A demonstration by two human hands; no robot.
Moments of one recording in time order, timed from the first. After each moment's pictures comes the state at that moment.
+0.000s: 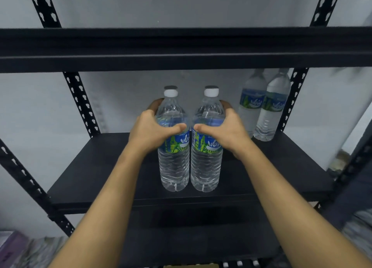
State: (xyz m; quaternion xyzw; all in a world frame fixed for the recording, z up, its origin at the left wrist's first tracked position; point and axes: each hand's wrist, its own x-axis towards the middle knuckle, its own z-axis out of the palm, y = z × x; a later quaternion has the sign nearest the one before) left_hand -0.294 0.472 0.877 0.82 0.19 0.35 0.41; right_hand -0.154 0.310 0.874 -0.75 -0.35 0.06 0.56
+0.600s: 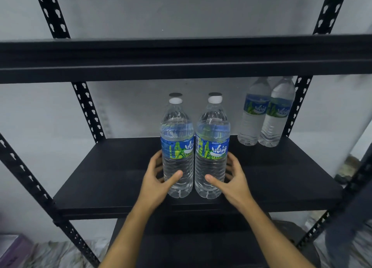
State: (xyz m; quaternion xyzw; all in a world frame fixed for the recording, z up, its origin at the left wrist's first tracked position) left_hand -0.319 0.456 0.744 0.72 0.21 0.34 0.56; right_hand -0.163 0.283 0.742 -0.68 -0.33 0.11 0.65
